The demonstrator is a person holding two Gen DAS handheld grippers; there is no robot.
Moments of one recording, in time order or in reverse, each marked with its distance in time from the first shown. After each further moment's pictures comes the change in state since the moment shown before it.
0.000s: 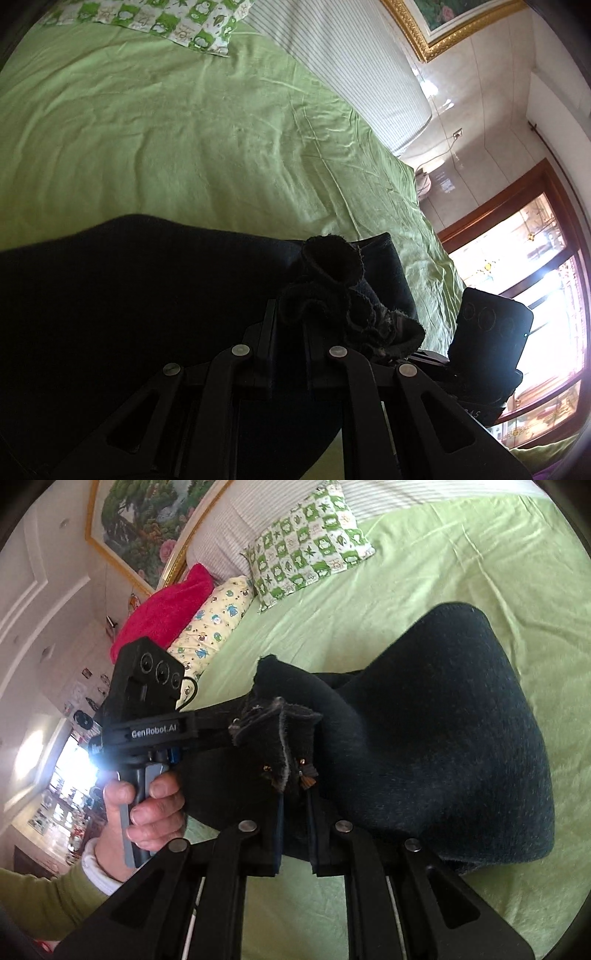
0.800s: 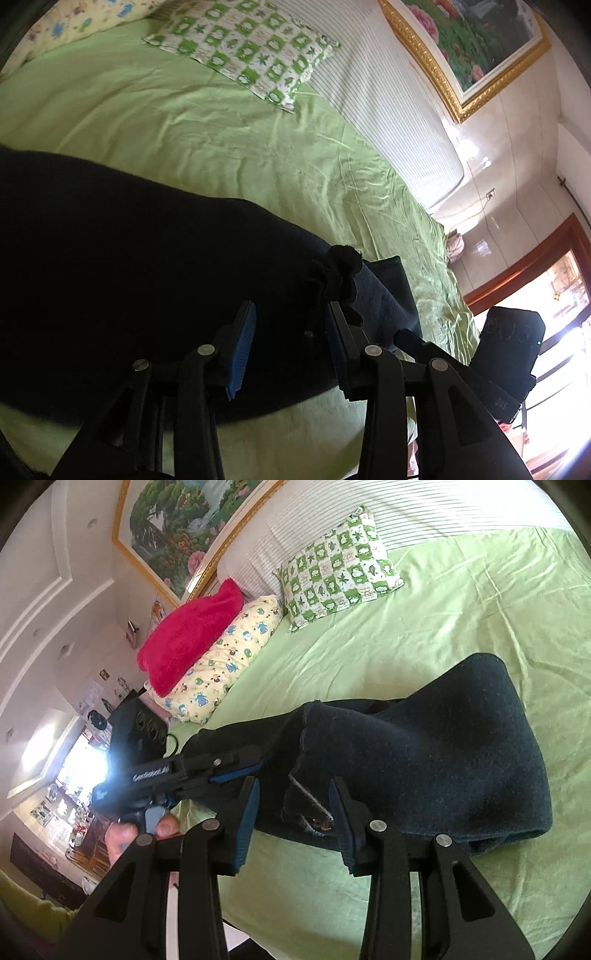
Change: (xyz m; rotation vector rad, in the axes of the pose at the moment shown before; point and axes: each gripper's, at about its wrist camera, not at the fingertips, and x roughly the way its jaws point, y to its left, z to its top) left arm -0.080 -0.006 -0.060 -0.146 -0.230 0.163; right arm -0.027 0.034 -0.002 -0.059 -0.075 0.053
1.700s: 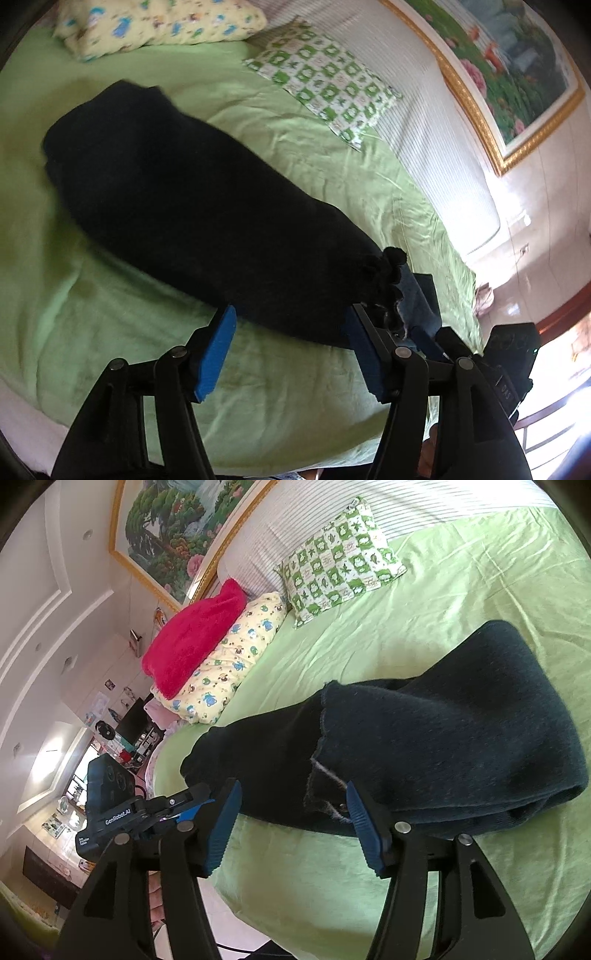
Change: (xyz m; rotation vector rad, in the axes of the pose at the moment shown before) left arm -0.081 0.042 -0.059 -0.190 -0.145 0.145; right arm 0.012 0.013 -0.015 0.050 0.002 0.036
